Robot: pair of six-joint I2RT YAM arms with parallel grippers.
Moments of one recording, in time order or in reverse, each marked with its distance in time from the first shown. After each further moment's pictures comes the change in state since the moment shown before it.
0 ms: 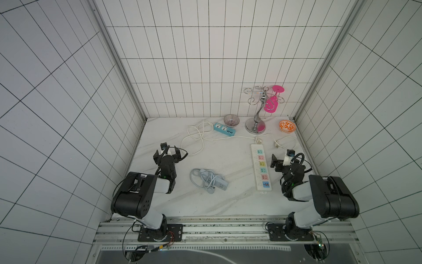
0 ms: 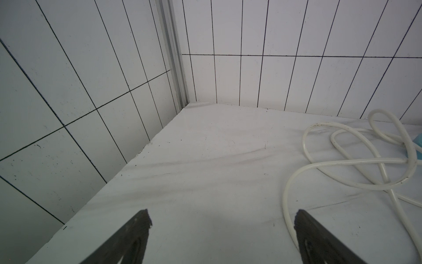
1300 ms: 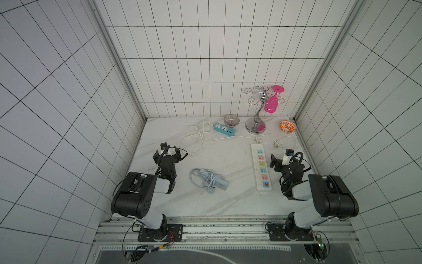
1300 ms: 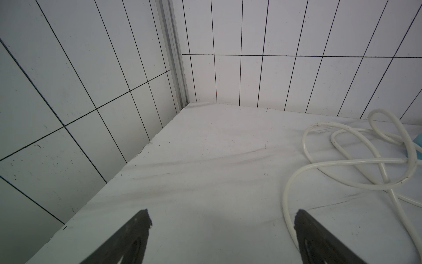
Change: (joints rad) left arm 0.000 0.000 0.000 0.000 0.000 0.000; right arm 0.013 0.011 0.018 -0.020 0.002 -0.008
